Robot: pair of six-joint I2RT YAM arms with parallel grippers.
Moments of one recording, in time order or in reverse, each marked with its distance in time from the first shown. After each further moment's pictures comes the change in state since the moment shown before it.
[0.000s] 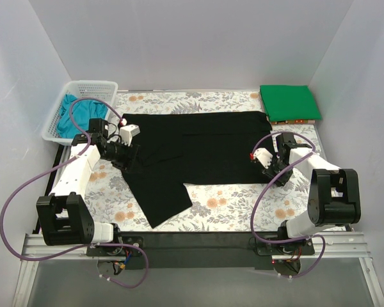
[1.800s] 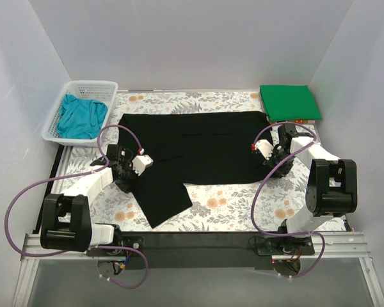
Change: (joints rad) left arm -0.130 -0.042 -0.429 0.377 -0.345 0.252; right arm -0.025 0.097 0.164 -0.103 -0.044 0.012
